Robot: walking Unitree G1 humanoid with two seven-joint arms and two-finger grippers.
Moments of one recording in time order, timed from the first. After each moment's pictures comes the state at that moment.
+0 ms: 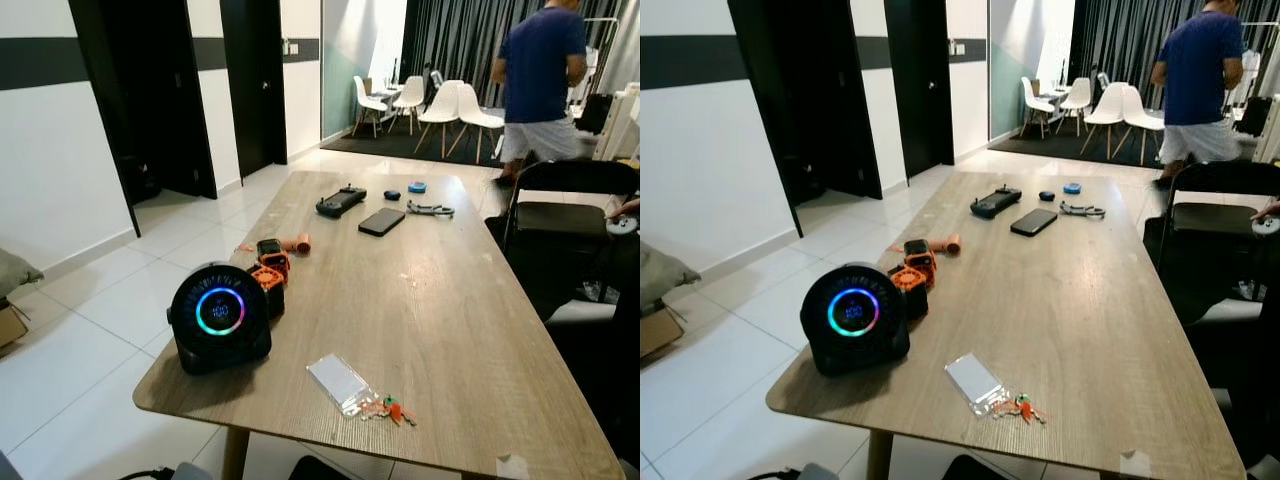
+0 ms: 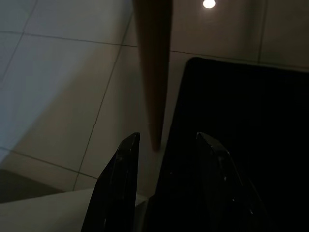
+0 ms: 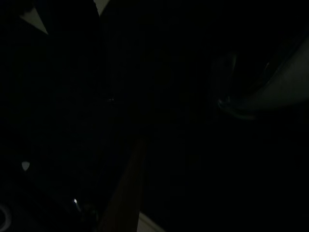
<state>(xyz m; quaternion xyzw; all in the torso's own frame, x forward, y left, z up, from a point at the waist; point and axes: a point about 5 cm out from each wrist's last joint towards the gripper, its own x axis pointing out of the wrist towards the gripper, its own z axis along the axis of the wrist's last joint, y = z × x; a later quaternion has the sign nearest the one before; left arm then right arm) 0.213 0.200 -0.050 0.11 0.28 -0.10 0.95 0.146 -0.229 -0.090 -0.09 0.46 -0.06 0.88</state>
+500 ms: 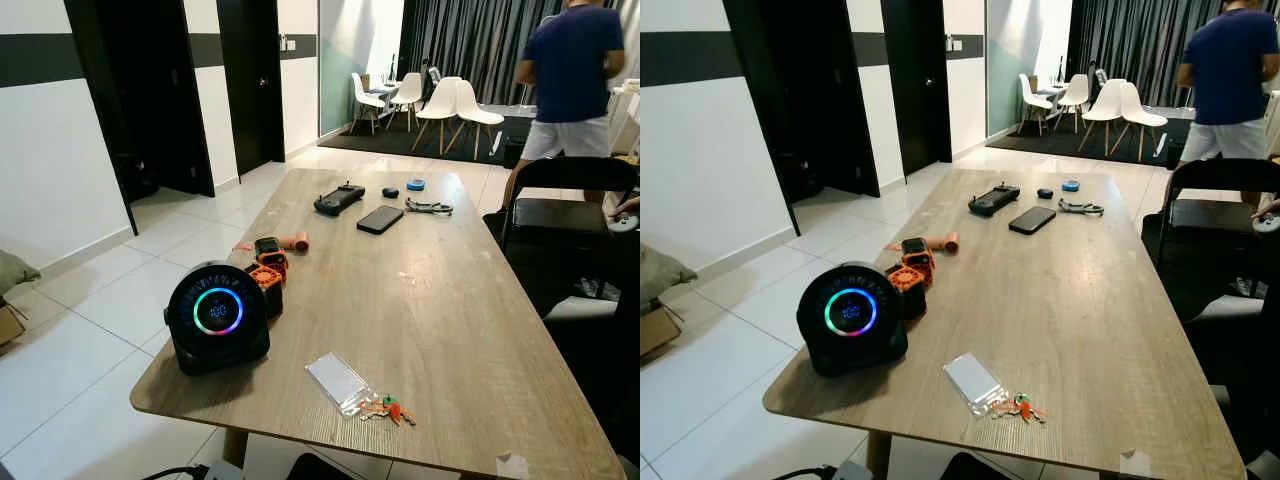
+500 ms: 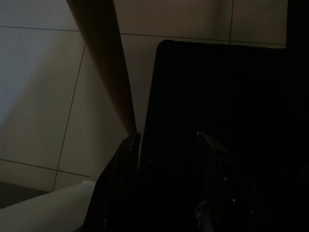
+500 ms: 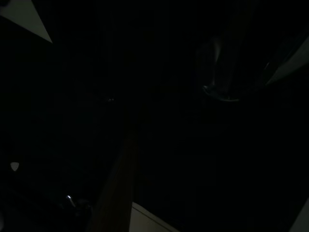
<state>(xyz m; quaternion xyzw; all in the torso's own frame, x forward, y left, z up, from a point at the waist) 0.213 0.165 -0.059 0.11 0.32 -0.15 0.93 0.152 -0.220 -0.089 -0.06 0.45 -0.07 0.89</state>
